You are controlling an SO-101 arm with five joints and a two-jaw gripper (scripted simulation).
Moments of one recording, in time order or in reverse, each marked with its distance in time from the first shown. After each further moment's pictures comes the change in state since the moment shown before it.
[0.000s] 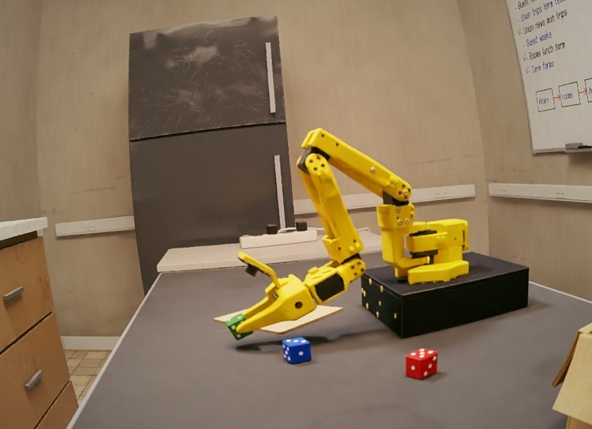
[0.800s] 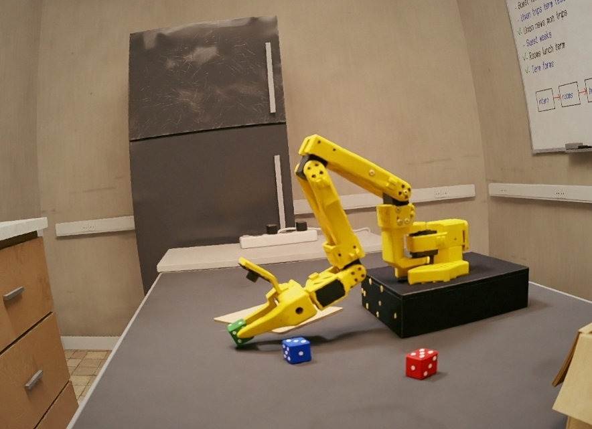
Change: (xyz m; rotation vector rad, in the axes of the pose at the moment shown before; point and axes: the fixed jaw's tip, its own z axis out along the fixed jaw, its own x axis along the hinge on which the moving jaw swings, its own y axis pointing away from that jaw) arm 0.007 0.000 0.003 0.000 0.001 0.000
